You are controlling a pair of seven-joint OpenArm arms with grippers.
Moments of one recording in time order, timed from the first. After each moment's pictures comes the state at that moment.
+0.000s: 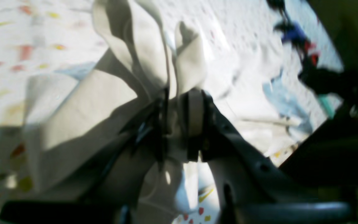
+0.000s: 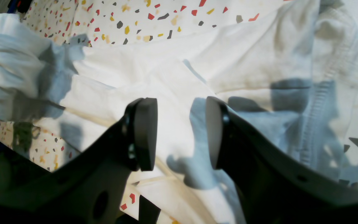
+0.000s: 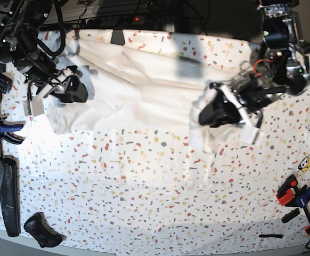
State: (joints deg) left arm 6.7 -3.9 -8.0 106.3 -44.9 -35.0 60.4; right arm -15.1 6.2 32.5 110.8 45.5 34.0 -65.9
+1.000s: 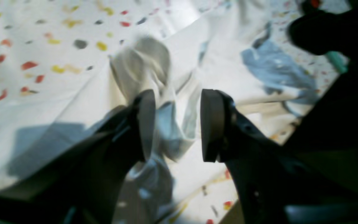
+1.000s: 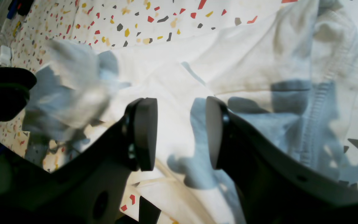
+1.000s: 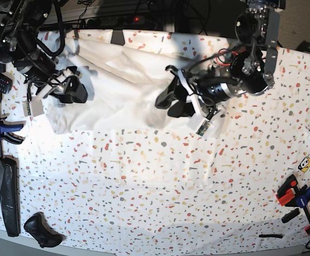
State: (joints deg) left arm 6.7 -4.4 10.8 106.3 -35.6 -28.9 52.9; right arm -14.9 6.2 32.5 110.8 45.5 34.0 -65.6
